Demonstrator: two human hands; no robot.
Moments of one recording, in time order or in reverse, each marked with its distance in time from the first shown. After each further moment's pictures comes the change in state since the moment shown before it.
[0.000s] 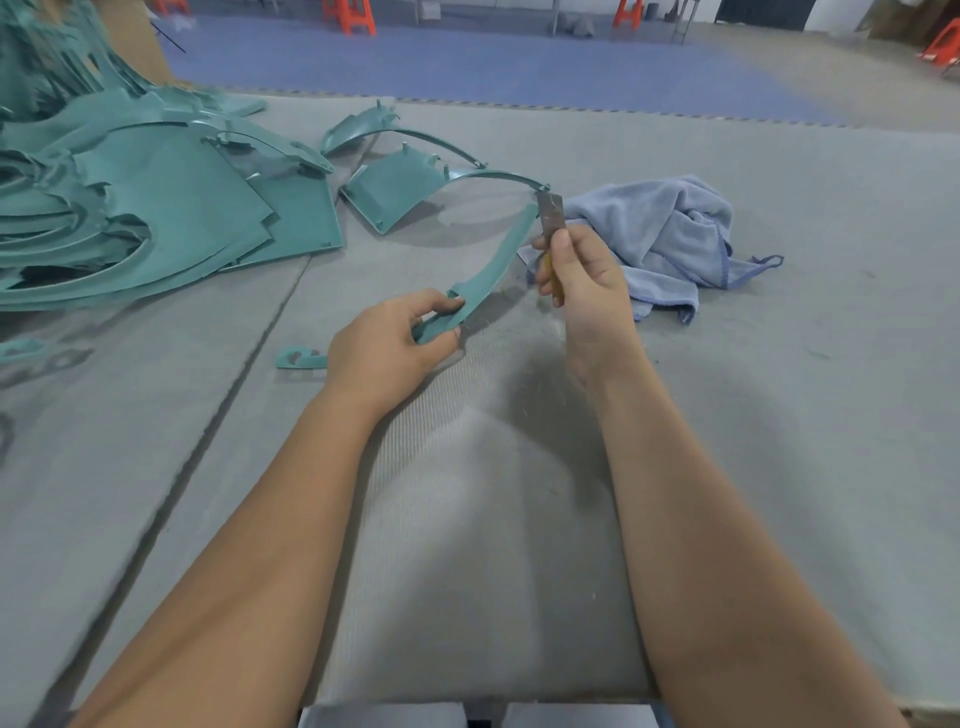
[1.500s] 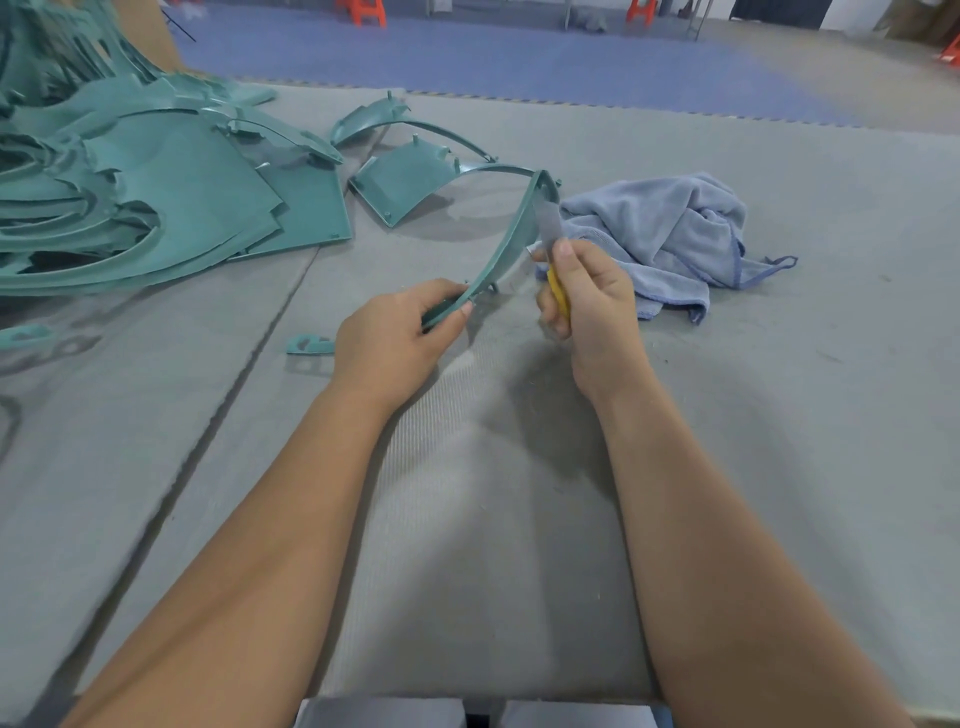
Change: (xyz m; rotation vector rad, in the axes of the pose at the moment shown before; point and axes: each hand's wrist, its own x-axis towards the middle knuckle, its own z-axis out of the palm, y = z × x) left_hand -0.005 0.005 -0.002 0.047 0.120 0.100; right_hand -0.010 0.006 0.001 0.103 -0.045 0.093
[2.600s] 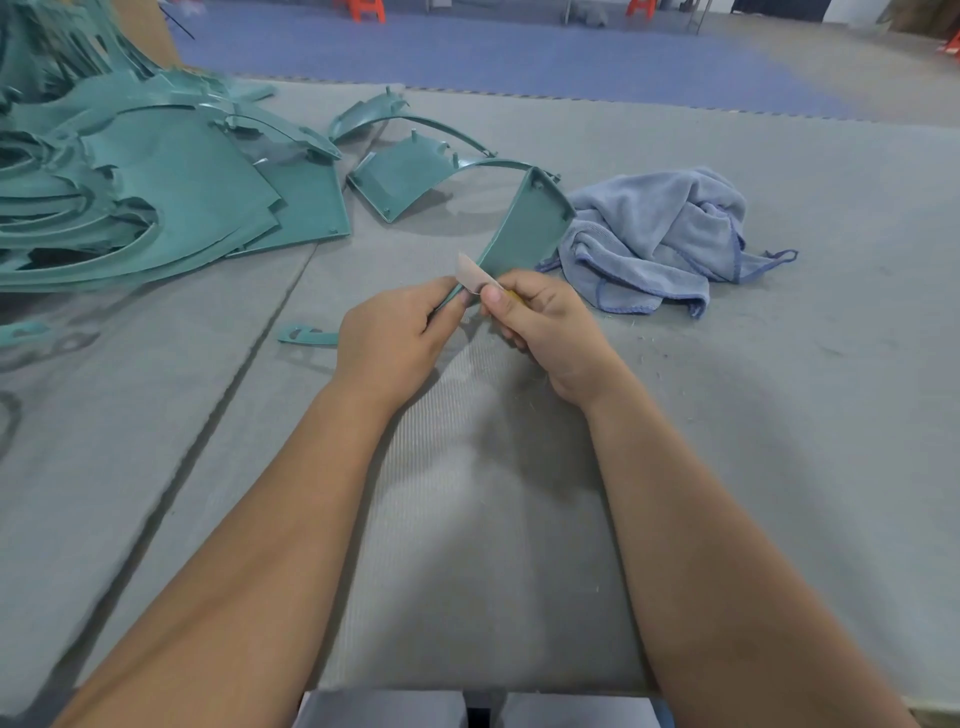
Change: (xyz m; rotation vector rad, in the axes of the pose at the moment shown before) left_hand -0.001 0.005 0.001 0.085 0.074 0.113; right_hand -0.013 0.003 0.016 -0.252 -0.305 0.021
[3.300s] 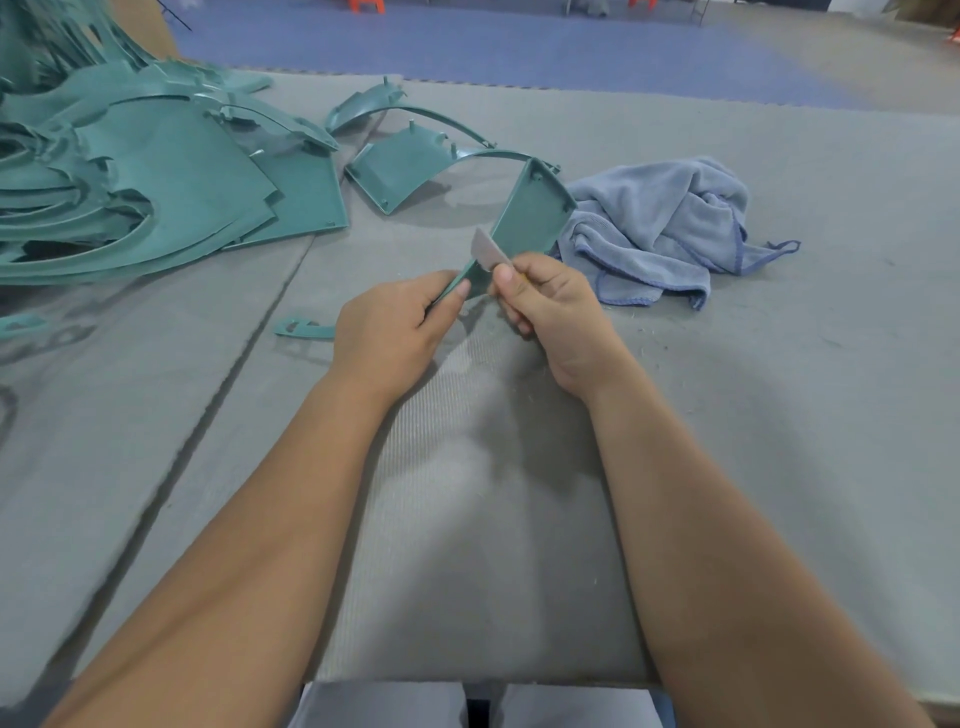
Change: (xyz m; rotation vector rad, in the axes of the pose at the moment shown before) left_hand -0.001 -0.001 0.000 -0.013 -0.013 0.014; right_hand 0.000 0.002 -0.005 0.081 0.062 -0.001
